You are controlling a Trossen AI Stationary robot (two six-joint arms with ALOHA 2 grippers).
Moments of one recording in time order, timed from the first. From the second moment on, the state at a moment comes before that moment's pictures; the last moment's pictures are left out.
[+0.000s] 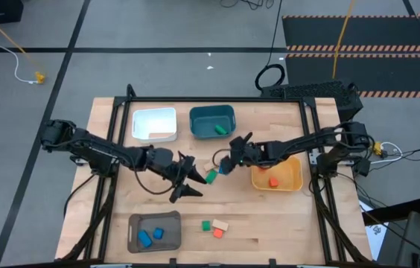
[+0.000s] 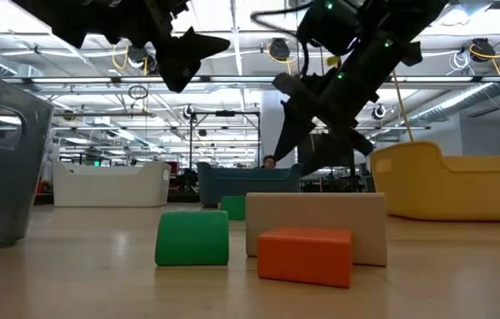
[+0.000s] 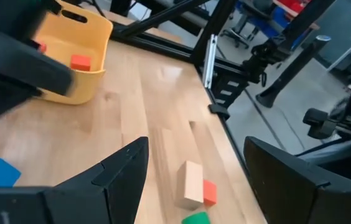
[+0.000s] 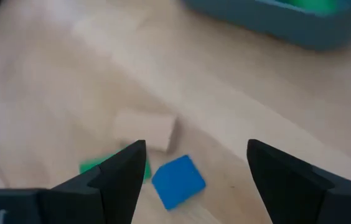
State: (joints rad) left arm -0.15 1.41 0.70 0.41 0.27 -0.37; right arm 0.01 1.63 0.87 -0.13 0.28 0.91
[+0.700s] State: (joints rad) left arm -0.10 1.41 0.70 0.30 0.26 -0.24; right arm 0.09 1.76 0.88 0.00 0.29 1.31
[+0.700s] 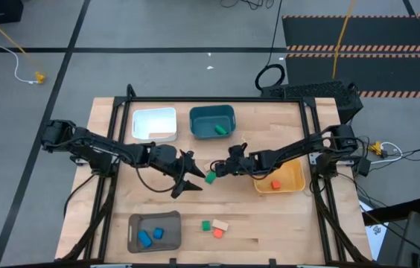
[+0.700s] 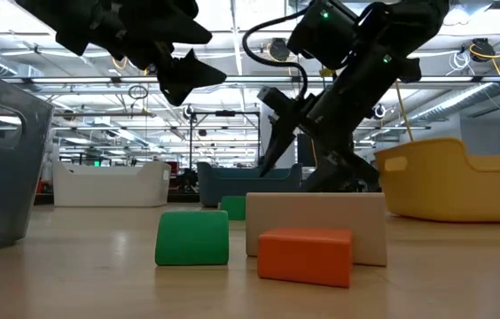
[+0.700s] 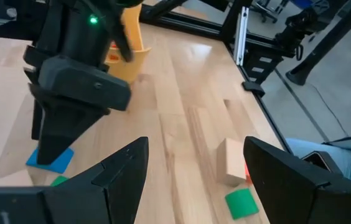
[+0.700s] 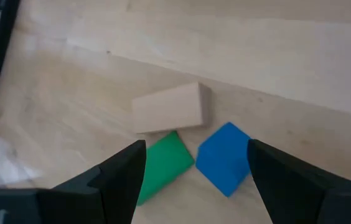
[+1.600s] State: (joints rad) left arm -0.08 1.41 0.70 0.24 0.26 -0.22; right arm 0.13 1.78 1.06 -0.31 0.41 1.37
